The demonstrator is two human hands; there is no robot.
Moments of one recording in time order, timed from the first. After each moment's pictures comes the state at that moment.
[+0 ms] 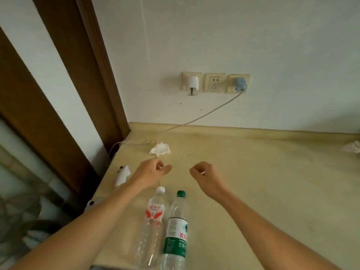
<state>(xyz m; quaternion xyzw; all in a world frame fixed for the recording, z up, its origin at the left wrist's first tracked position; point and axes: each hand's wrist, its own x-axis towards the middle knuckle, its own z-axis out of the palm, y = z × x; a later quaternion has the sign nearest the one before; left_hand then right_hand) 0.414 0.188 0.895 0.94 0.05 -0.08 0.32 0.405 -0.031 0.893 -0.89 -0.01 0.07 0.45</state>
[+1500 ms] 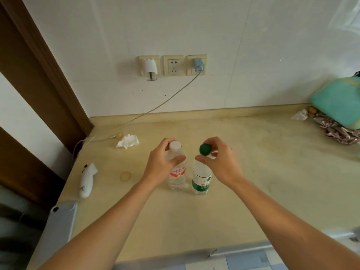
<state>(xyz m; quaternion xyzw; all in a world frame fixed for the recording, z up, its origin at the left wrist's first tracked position) 0.396 0.062 0.888 0.83 -0.10 0.03 0.54 0.369 -0.144 0.904 -0.88 0.01 -0.09 0.48</state>
